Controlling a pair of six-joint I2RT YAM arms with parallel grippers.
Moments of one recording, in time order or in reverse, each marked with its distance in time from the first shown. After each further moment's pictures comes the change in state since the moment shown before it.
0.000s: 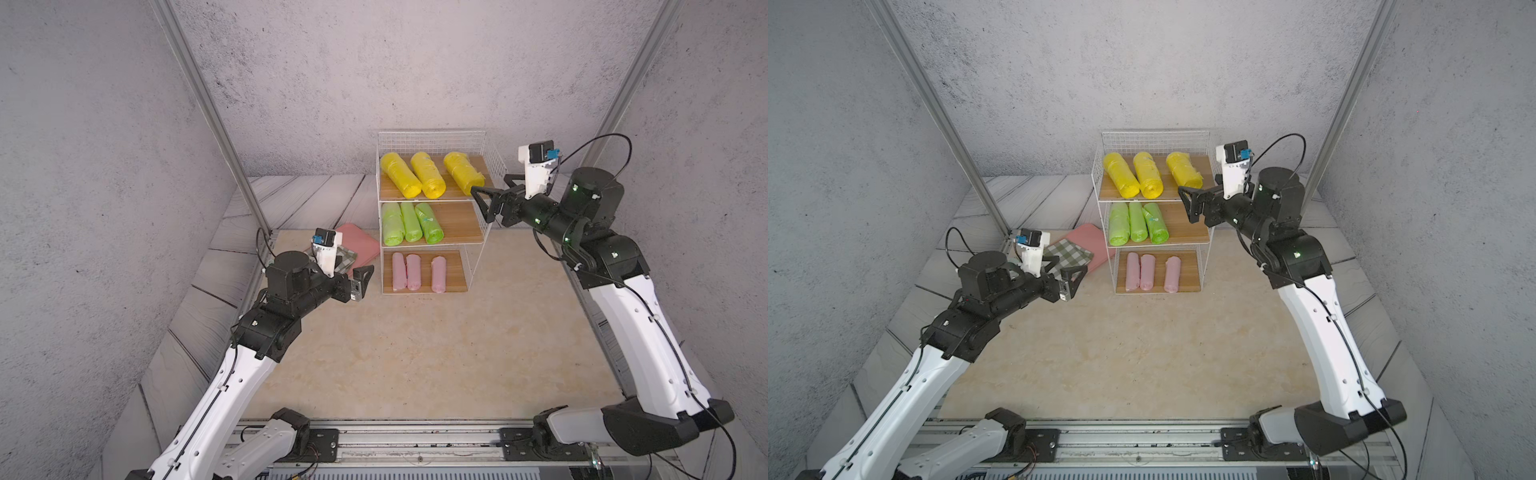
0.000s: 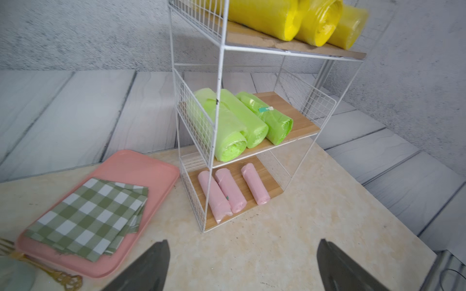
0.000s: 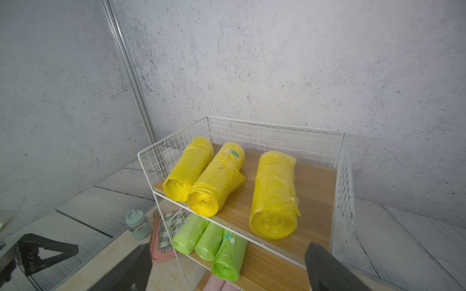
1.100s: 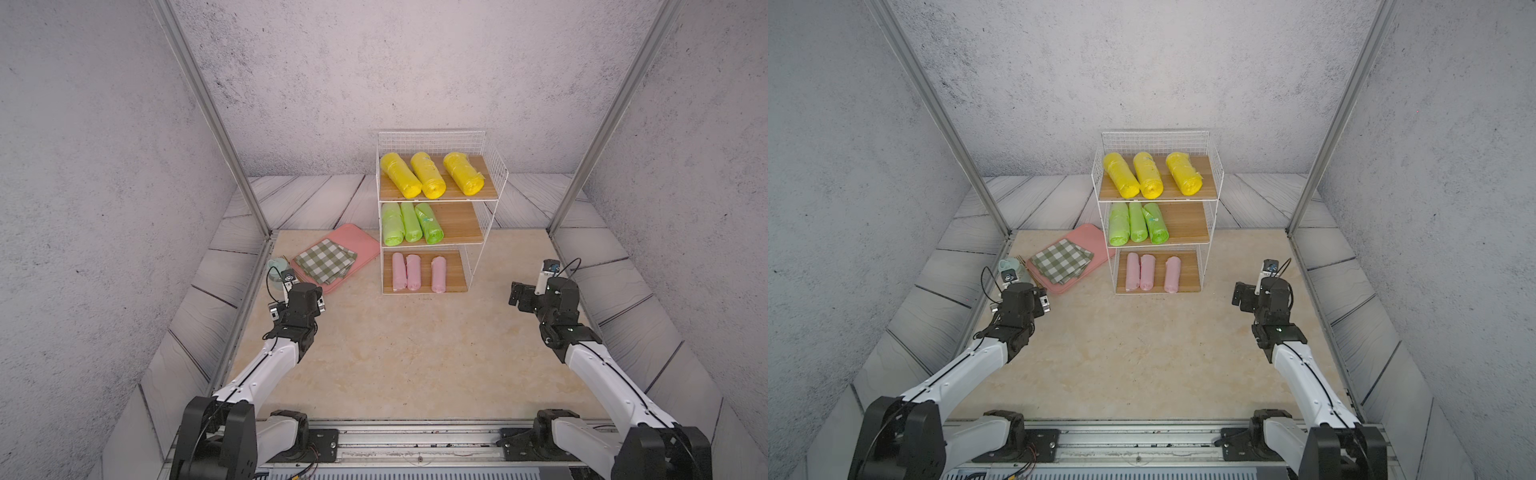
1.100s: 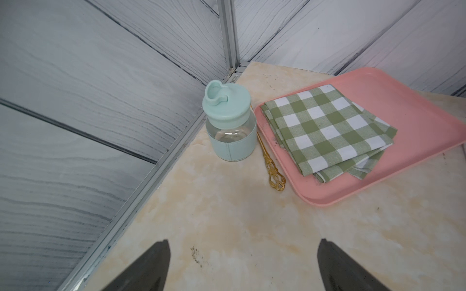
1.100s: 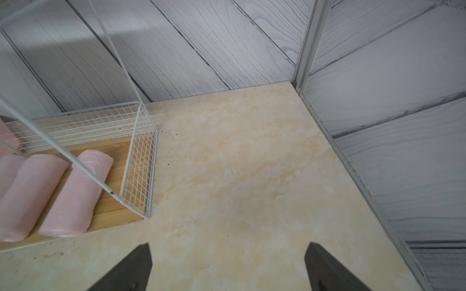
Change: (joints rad) left arm 0.243 0.232 -0.537 0.469 -0.724 -0.100; right arm -0.320 -0.242 -1.208 0.555 0.367 0.072
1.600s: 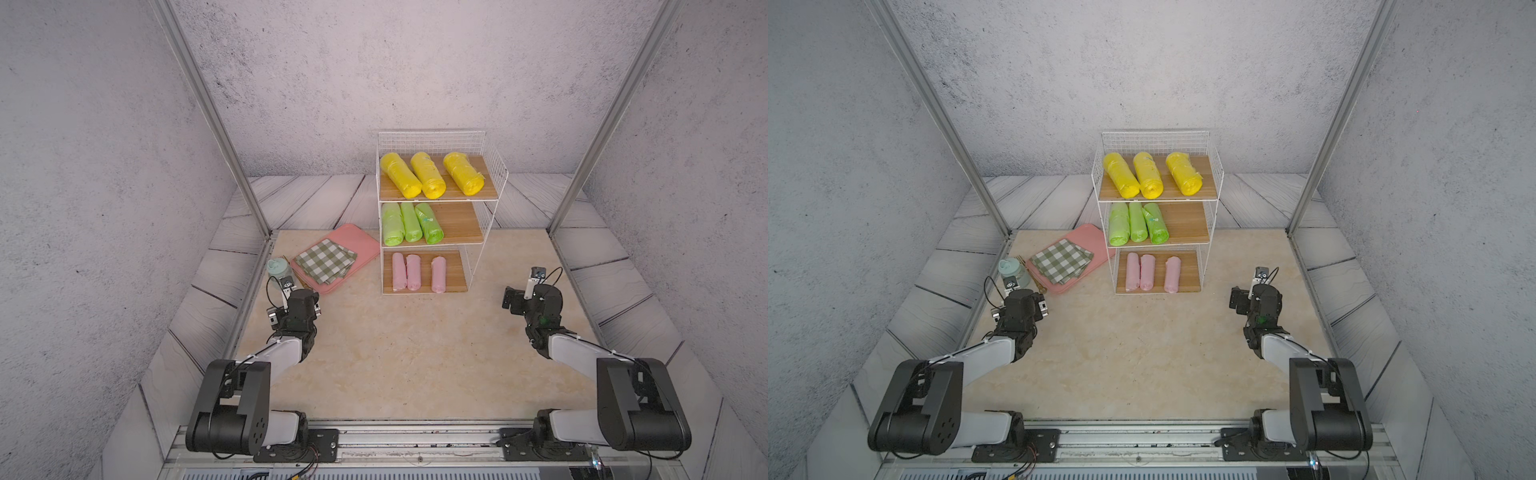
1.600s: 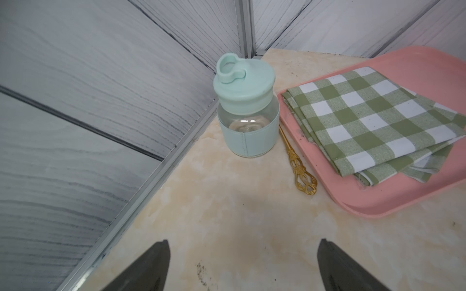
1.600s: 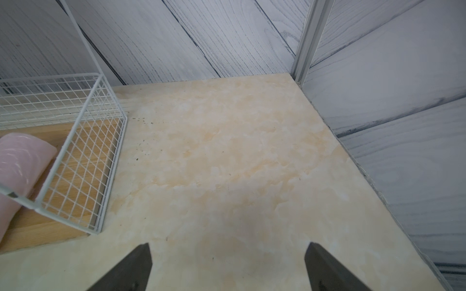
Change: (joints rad) left arm 0.086 0.178 -0.090 0.305 0.023 0.072; right arm -0.009 0.298 -0.112 0.449 0.019 -0.068
